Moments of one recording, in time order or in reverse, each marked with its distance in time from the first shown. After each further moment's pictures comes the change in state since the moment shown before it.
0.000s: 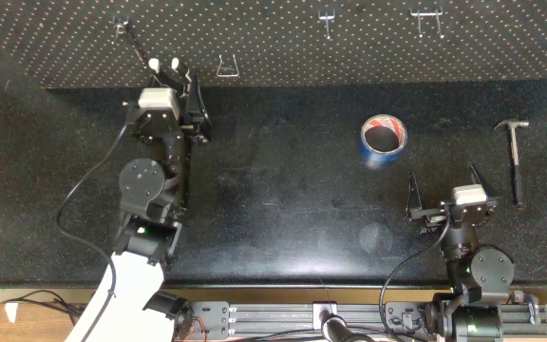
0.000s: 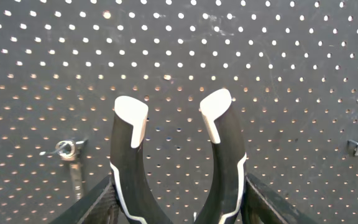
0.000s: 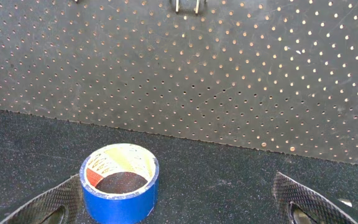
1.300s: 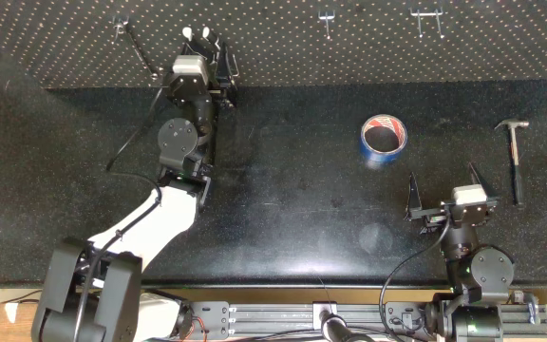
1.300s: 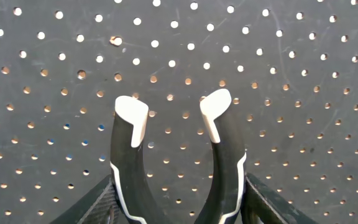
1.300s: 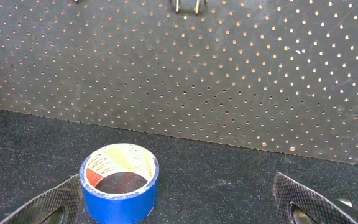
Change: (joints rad) left arm 0.001 0.550 0.085 0.533 0.051 -0.049; right arm 0.000 0.000 0.000 0.000 0.000 0.000
